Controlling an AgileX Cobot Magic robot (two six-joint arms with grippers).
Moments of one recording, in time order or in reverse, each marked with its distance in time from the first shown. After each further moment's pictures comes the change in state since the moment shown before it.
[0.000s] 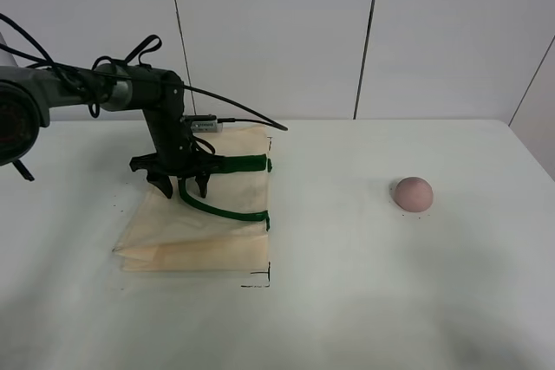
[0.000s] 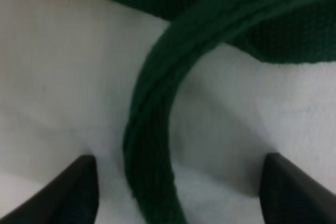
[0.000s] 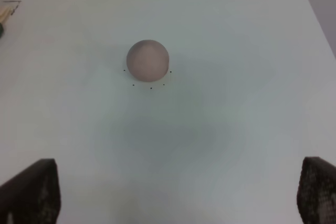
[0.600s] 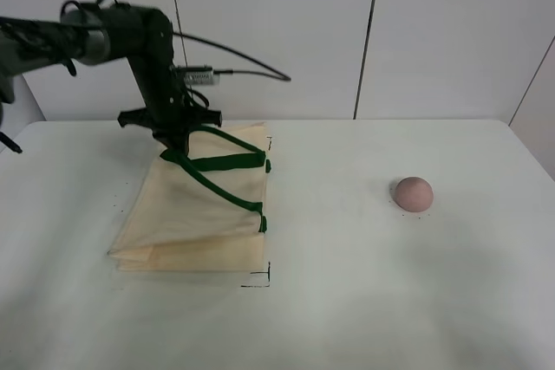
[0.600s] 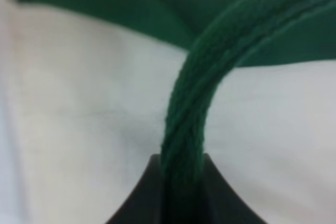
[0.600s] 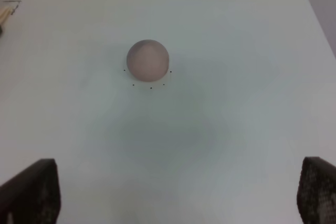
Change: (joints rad) left arm -0.007 -0.111 -0.141 0.026 0.160 0.012; right arm 0.000 0.000 0.000 0.000 0.000 0.000
